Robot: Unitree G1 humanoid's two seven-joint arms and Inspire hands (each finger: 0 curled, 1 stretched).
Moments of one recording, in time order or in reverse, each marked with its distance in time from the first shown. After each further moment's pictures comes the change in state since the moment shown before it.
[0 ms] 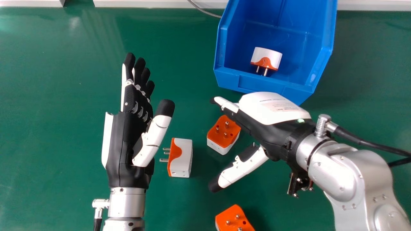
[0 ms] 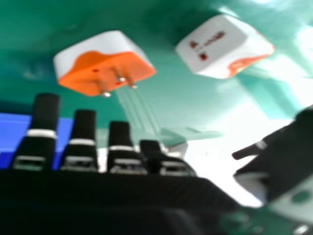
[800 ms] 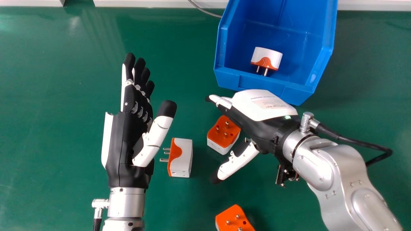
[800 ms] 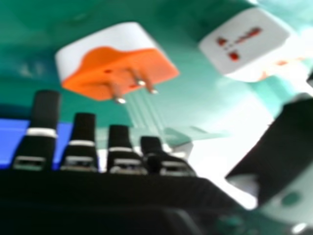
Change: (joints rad) left arm -0.001 0.000 0.007 0.001 0.004 0.000 0.007; right arm -0.071 0.033 0.022 0.257 0.041 -0.094 -0.194
